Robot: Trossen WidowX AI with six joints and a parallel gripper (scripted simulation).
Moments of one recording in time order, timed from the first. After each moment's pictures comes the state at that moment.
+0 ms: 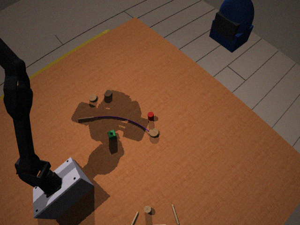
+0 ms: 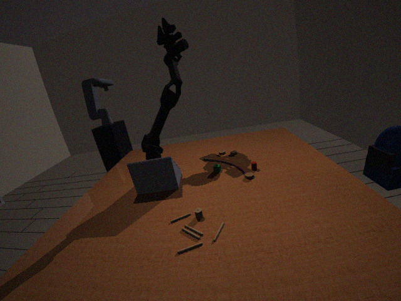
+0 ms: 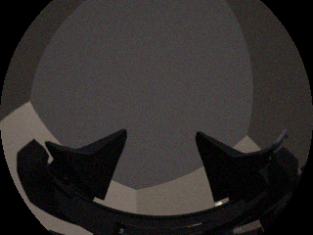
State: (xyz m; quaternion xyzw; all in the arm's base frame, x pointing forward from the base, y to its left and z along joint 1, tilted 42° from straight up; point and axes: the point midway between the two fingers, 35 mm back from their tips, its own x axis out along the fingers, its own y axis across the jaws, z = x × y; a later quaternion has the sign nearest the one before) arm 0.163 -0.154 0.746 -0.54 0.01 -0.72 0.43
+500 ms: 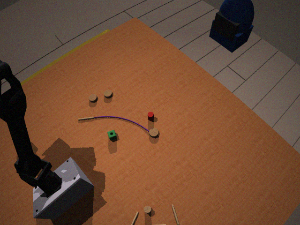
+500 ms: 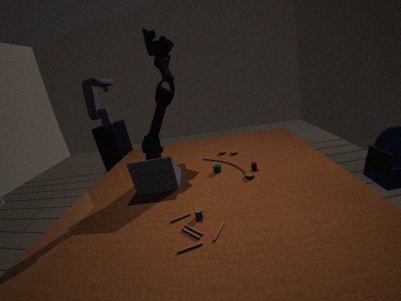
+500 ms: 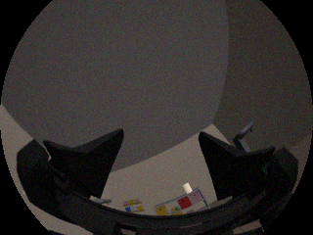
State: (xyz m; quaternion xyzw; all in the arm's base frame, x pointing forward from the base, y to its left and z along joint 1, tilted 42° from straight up) arm 0.046 -0.129 0.758 -0.51 0.04 -0.82 0.26
